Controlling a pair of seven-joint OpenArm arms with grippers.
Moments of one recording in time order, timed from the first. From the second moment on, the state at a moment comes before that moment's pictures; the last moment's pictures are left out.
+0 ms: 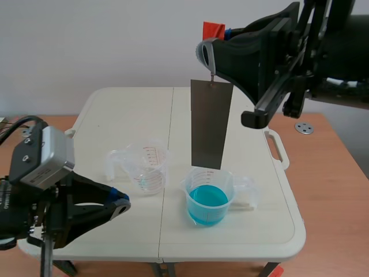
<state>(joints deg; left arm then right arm) 15.7 -46.1 22.2 101.7 -13.7 -38.0 -6.9 -10.9 18.3 2.1 125.0 37.2 45.3 -32.1</state>
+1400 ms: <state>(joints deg) 4.1 -28.5 24.4 97.8 -7.6 -38.0 6.2 -10.9 18.3 2.1 125.0 37.2 45.3 -32.1</state>
